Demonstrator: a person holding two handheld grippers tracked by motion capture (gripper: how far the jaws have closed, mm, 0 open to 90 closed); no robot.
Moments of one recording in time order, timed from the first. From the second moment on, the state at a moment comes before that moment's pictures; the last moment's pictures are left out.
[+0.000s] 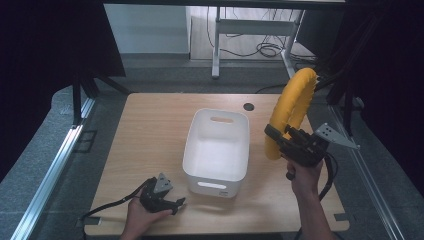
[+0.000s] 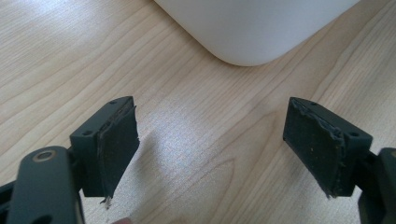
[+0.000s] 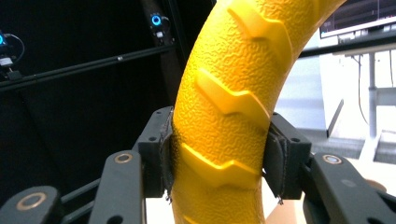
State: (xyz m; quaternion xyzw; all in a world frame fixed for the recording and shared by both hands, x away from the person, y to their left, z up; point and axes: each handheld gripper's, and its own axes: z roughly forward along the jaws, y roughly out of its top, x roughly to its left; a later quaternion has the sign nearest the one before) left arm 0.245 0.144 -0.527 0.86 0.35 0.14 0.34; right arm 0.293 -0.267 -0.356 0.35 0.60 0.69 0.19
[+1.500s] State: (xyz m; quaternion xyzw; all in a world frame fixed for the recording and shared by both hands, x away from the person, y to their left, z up) left arm 0.245 0.145 -0.527 0.86 0.35 0.13 0.34; right arm 0.295 -0.151 -0.318 0.29 0.59 0.72 0.21
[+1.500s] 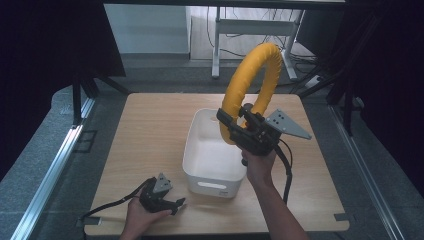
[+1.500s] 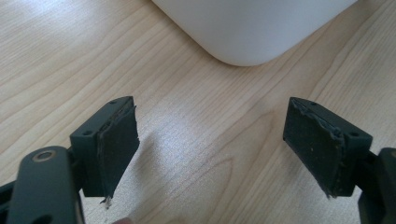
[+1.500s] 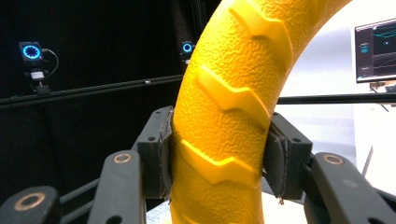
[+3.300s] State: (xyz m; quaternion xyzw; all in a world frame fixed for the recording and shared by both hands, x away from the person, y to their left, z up) left arm 0.245 0.143 -0.529 0.87 0.35 0.13 0.33; right arm 0.269 -0.083 -0.377 0.32 0.58 0.73 0.18
